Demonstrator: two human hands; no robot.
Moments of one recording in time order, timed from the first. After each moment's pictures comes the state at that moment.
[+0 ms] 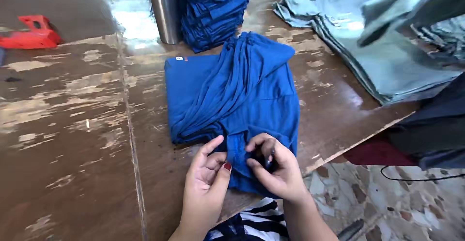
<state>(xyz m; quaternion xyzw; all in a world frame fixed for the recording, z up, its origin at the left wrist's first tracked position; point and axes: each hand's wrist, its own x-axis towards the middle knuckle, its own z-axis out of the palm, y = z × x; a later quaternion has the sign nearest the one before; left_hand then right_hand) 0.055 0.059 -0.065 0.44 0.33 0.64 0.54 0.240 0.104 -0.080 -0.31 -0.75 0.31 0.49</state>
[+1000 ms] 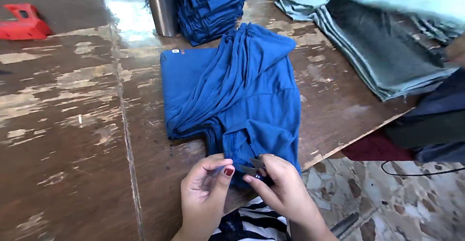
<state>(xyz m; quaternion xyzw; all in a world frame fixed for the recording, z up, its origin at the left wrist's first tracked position) 0.066 0.048 -0.073 0.46 0.34 0.69 0.44 0.248 0.064 -0.070 -0.44 -0.81 0.18 0.35</state>
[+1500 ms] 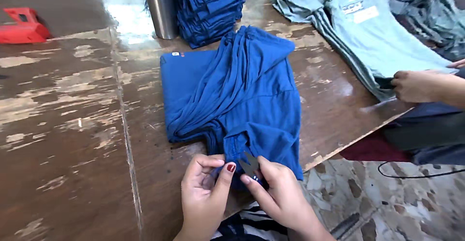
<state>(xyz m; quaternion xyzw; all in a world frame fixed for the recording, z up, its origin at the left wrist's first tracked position) 0.066 0.053 -0.069 0.45 0.37 0.69 0.44 0.232 0.061 -0.063 -0.47 -0.79 0.18 0.34</state>
